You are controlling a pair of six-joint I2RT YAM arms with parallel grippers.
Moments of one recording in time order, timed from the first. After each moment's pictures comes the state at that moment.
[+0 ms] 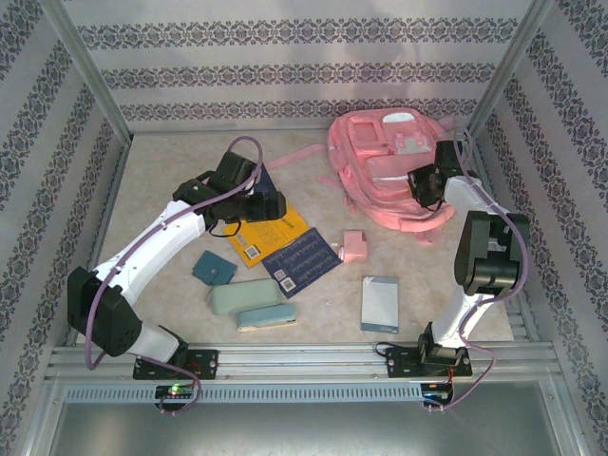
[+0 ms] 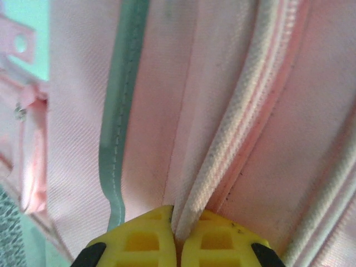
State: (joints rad) left arm -0.49 1.46 1.34 -0.83 0.08 -0.55; right arm -0.12 1.80 1.29 -0.43 -0.26 1.15
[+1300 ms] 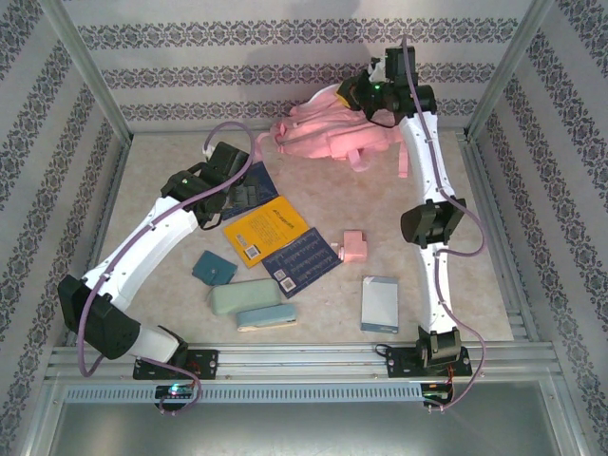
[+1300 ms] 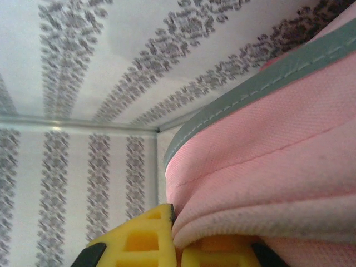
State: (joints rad) left arm -0.49 1.44 1.46 -0.97 -0.38 -0.51; right arm 0.16 2.50 2.97 -1.03 -0.65 0.86
